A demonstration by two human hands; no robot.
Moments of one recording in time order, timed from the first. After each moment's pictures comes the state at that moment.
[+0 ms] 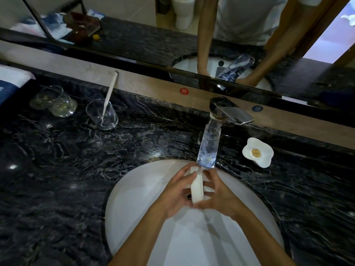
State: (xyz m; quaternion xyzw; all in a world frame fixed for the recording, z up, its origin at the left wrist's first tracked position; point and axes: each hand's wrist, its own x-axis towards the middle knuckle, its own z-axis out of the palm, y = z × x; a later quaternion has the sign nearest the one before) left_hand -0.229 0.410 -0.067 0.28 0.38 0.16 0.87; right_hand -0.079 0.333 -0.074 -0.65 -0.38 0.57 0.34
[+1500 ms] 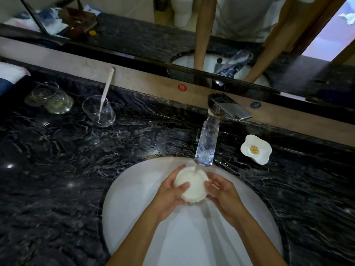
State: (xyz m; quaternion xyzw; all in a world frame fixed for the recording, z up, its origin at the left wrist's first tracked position) left_hand -0.244 0.404 -0.112 0.29 0.41 0.19 0.84; right_hand -0.077 0.317 -0.102 -0.64 -0.13 0.56 0.50
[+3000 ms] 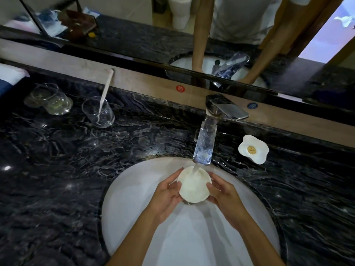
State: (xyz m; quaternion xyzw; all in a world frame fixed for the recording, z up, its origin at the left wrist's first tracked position) left_hand -0.250 0.402 -0.117 0.25 0.43 0.22 0.84; right_hand -0.077 0.306 -0.084 -0.65 -0.21 0.55 0.49
